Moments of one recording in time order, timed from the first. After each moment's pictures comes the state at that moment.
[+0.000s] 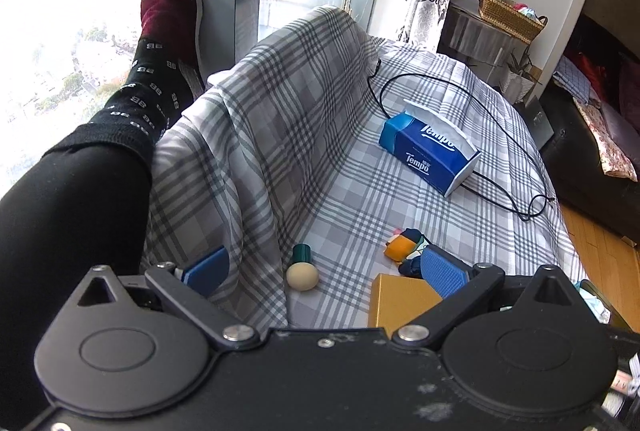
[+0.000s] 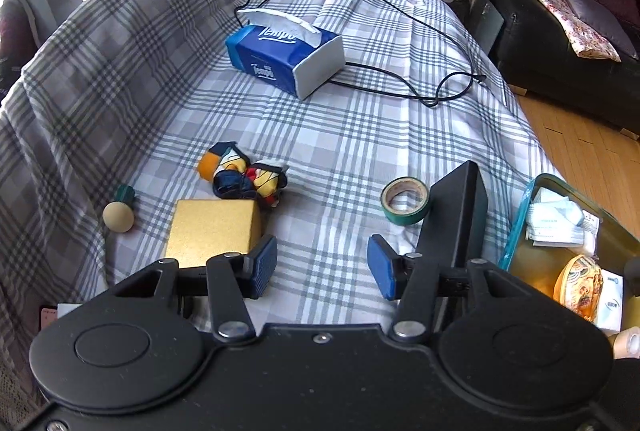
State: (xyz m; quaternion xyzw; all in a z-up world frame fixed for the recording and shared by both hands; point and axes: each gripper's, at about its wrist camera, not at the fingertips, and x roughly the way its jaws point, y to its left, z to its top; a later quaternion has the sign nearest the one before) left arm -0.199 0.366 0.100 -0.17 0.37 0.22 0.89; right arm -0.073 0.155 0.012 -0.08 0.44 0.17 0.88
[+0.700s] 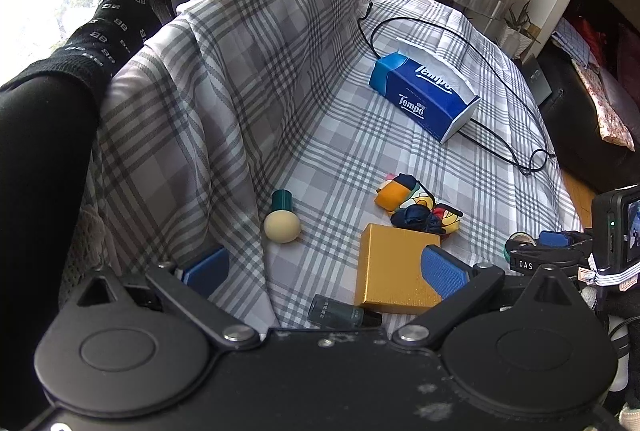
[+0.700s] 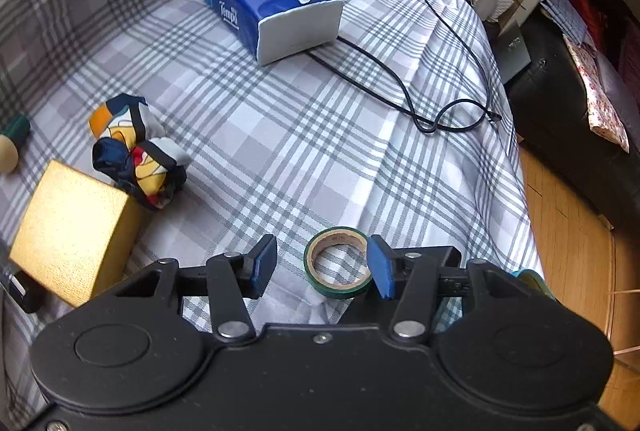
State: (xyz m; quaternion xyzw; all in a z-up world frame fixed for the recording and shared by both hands) left arm -0.177 0.363 0.055 -0.20 0.43 0.19 0.86; right arm 0.012 0.170 -0.047 -0.26 0.44 0.18 0.84
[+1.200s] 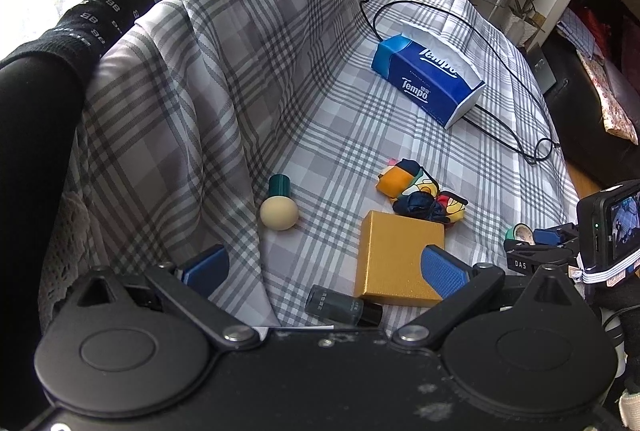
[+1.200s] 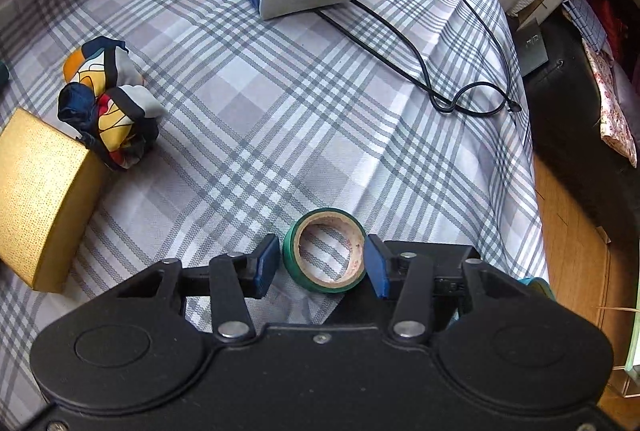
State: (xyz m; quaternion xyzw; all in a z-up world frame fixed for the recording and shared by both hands) left arm -0.169 0.365 0.043 -0.21 0.45 0.19 0.85; right arm 0.022 0.166 -0.075 -0.30 0.46 0.19 0.82
